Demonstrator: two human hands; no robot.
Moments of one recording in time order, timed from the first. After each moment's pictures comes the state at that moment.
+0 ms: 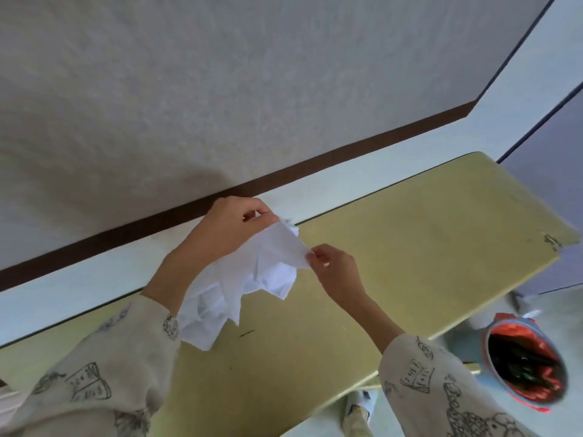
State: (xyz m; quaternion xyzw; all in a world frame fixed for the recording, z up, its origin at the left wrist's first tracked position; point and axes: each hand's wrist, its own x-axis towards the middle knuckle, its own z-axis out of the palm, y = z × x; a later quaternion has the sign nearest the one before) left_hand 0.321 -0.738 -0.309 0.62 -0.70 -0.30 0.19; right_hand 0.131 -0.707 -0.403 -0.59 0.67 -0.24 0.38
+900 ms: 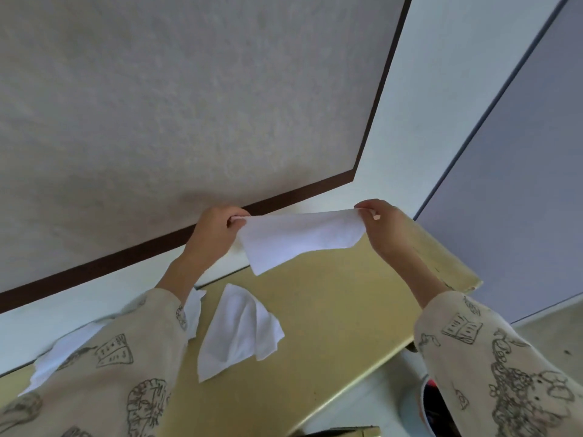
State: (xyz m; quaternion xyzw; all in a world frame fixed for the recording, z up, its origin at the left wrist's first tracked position) left_hand 0.113 -0.829 -0.292 0.61 -0.71 -0.19 0.29; right_hand -0.166 -0.823 -0.285 -0.59 0.69 -0.36 0.20
